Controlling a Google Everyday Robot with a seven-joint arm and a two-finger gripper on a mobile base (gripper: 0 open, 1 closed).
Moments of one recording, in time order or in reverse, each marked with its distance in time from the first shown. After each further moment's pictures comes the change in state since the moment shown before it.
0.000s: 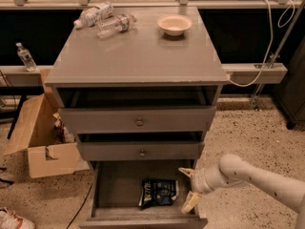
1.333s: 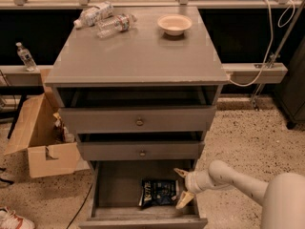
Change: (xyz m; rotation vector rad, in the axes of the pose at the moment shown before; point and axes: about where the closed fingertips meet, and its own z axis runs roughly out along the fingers) arm 0.069 -0.046 0.088 0.066 0.005 -0.084
